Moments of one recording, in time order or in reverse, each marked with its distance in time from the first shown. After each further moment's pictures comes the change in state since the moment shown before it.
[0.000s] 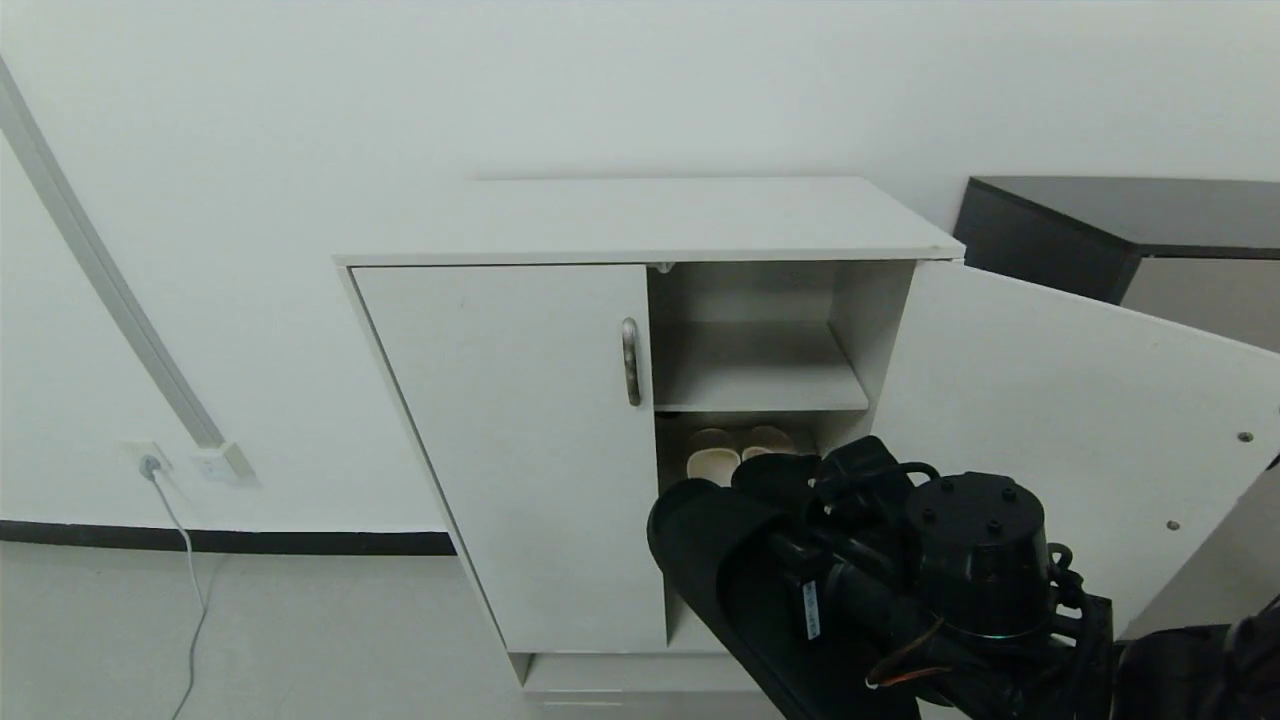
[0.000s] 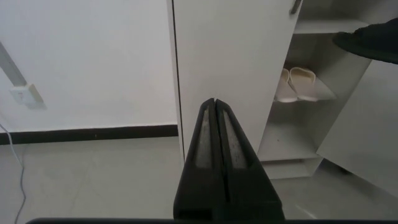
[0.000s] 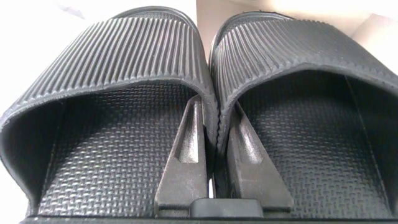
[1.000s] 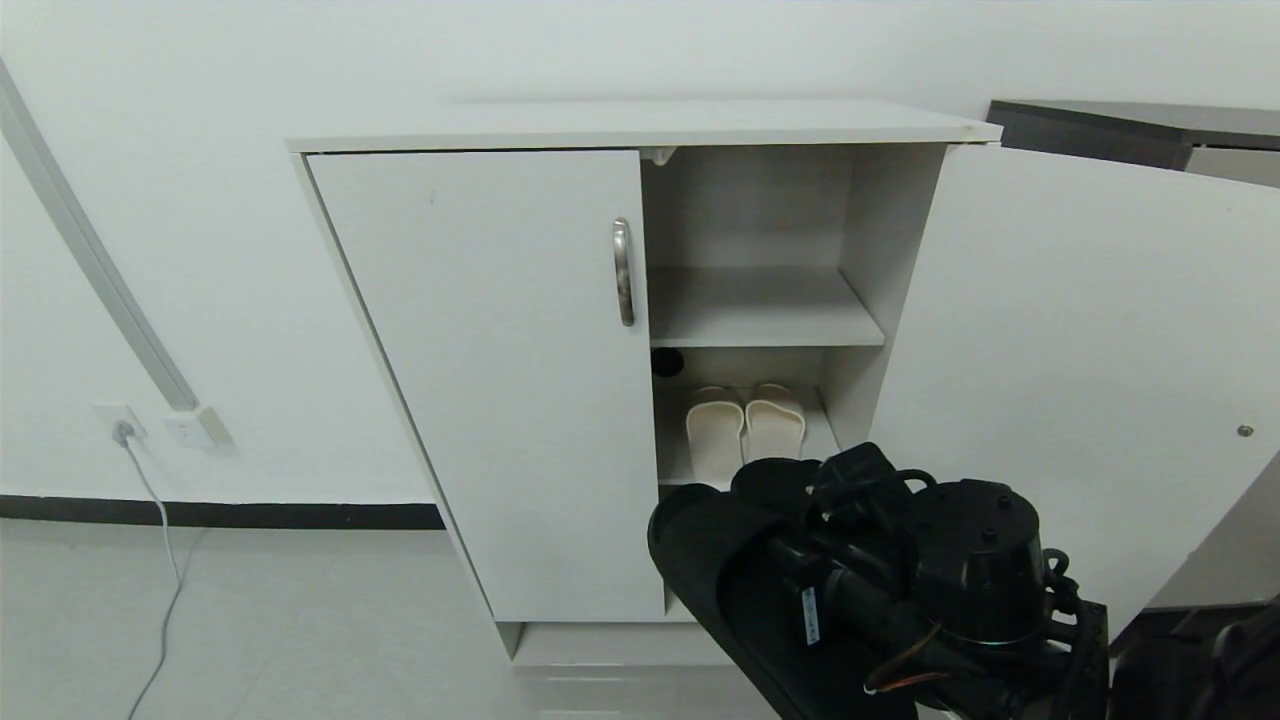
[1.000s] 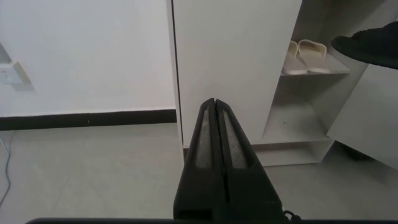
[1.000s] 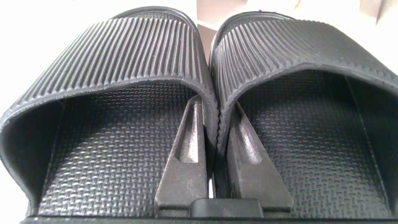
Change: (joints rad) left arm 0.000 0.000 0.000 0.000 0.000 0.000; right arm 0.001 0.012 0.012 -0.020 0.000 -0.005
